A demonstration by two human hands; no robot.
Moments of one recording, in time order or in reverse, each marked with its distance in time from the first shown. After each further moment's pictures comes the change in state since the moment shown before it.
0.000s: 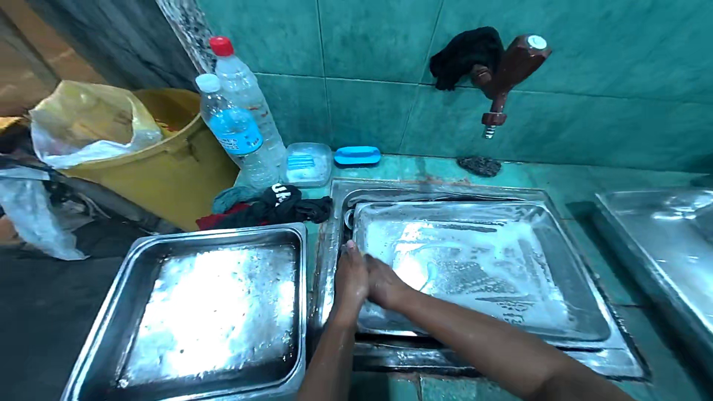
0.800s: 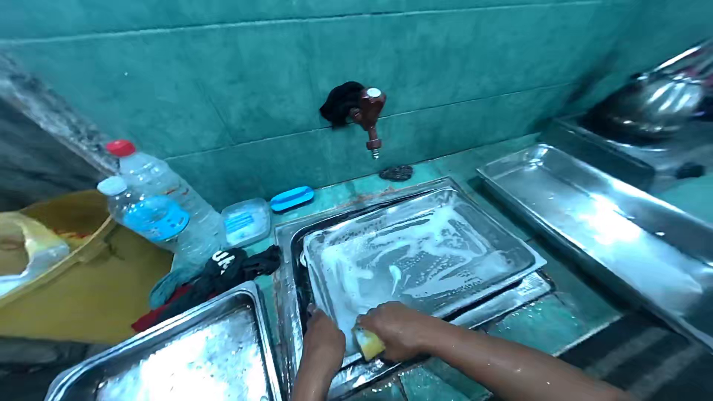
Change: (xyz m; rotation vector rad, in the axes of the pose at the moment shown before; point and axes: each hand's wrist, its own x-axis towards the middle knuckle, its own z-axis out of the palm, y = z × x) left_hand -0.066 0.030 -0.019 0.778 -0.301 -0.022; right_hand -0.119 -0.028 -0.051 0.063 -0.249 0.203
